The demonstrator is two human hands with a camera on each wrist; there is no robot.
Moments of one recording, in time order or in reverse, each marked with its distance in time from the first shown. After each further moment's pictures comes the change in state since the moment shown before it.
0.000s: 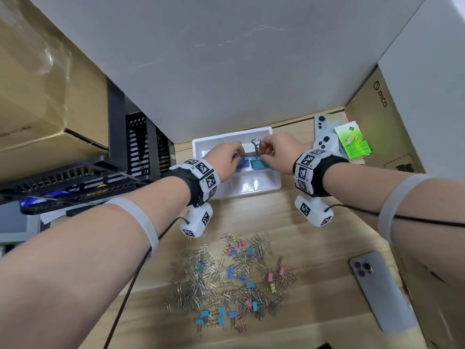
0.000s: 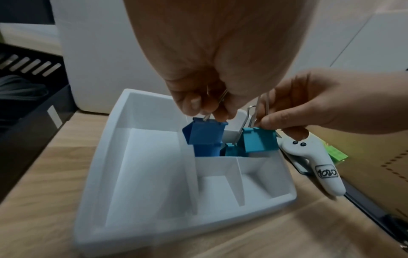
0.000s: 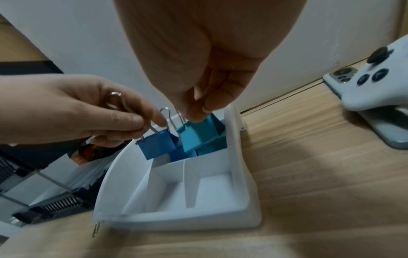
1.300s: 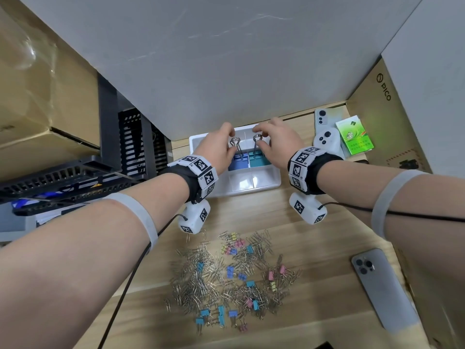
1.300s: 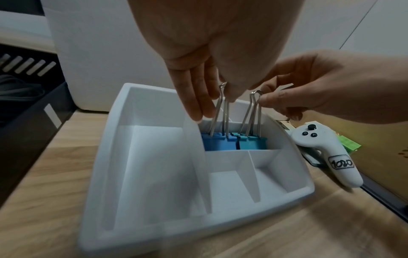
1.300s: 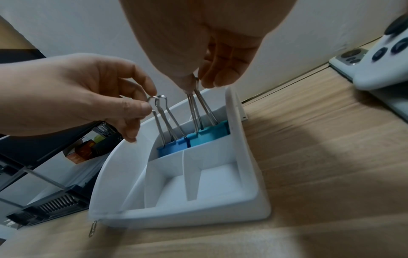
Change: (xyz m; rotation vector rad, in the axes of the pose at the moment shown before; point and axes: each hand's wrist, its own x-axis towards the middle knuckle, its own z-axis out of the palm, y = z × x) left_hand 0.011 -0.013 0.001 0.004 0.188 -0.012; right_hand 0.014 0.006 0.014 0.005 0.232 -0.042
